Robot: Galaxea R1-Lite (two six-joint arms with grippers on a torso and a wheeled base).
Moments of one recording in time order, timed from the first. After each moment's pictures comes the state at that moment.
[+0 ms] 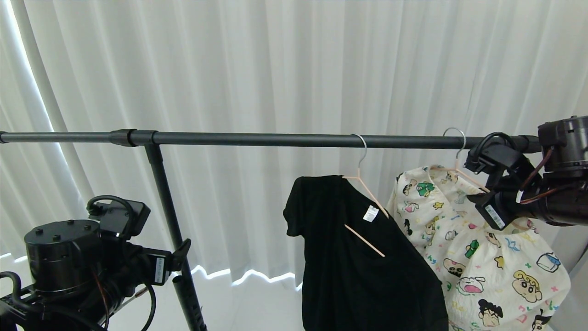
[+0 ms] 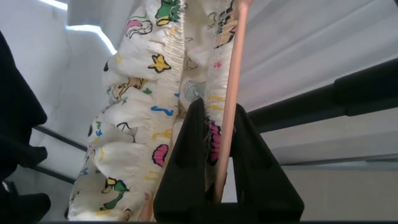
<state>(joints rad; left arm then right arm) -0.23 1.54 -0.21 -0.93 0.30 0.18 0.28 1.54 -0.95 -0.04 -0.13 -0.49</state>
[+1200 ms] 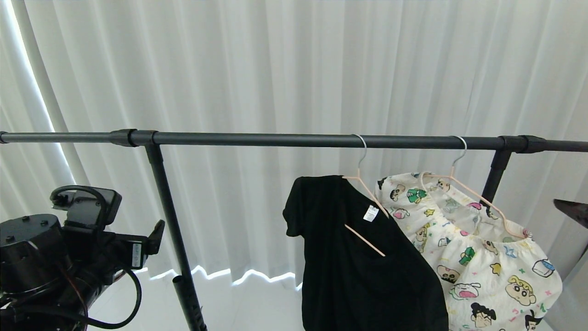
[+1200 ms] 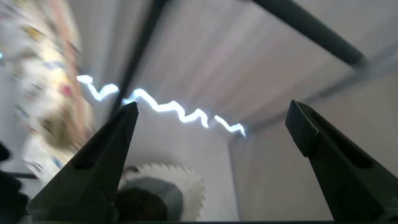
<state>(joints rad) -0.15 1.51 -0.18 -1.13 0.38 0.31 0.07 1.11 -0.85 0.10 -0.21 -0.41</state>
